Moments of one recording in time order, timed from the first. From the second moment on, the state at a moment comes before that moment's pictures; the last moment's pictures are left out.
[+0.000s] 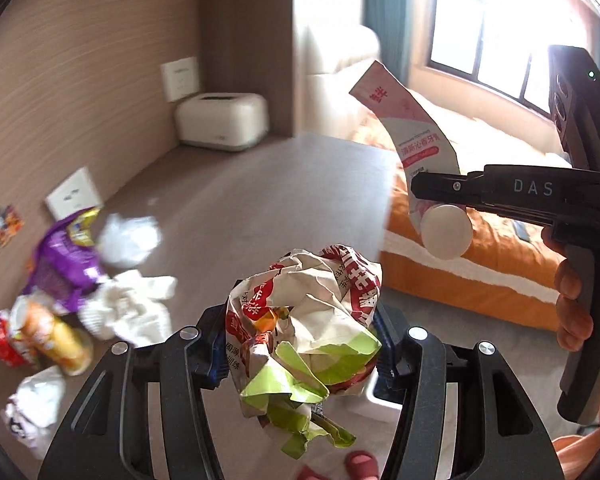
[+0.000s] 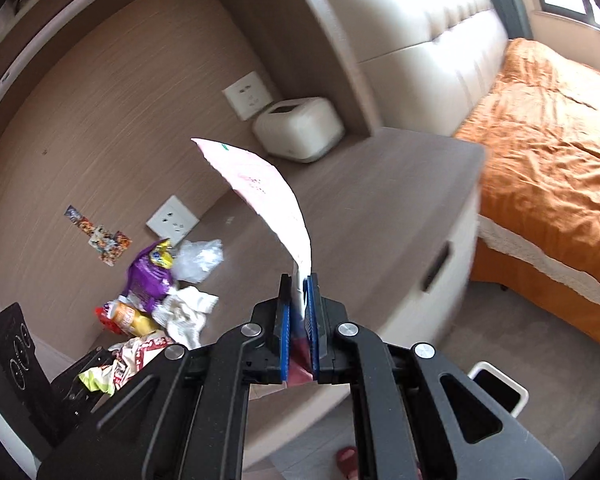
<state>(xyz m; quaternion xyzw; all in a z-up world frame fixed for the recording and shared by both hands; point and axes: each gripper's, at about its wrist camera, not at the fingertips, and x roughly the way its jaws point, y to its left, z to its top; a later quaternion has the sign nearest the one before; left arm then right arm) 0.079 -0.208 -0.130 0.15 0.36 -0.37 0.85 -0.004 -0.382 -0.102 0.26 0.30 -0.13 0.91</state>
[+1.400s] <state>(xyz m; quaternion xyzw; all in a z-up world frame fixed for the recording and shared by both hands) -0.019 -0.431 -0.492 0.29 0.45 -0.55 0.64 -0.155 -0.527 -0.438 0.33 0.40 -0.34 0.79</state>
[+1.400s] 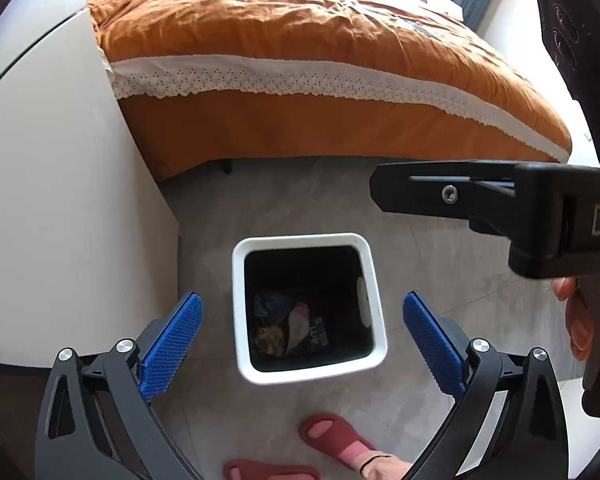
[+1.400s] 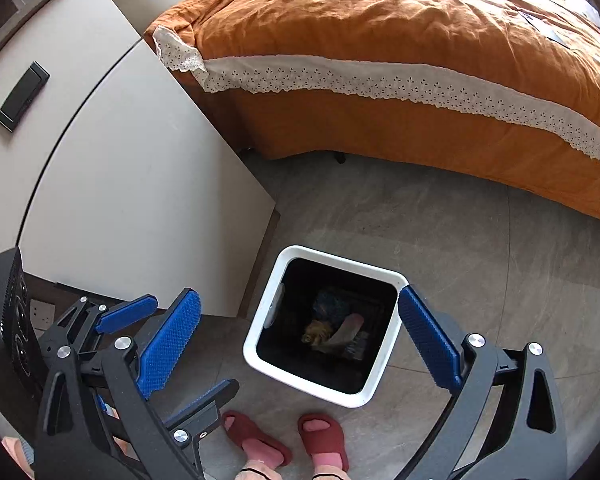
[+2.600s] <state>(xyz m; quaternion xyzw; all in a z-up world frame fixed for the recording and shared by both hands) 0.044 -0.267 -0.160 0.09 0.37 -0.40 0.84 -0.067 -0.403 -0.142 0.21 0.28 -0.19 0.92</state>
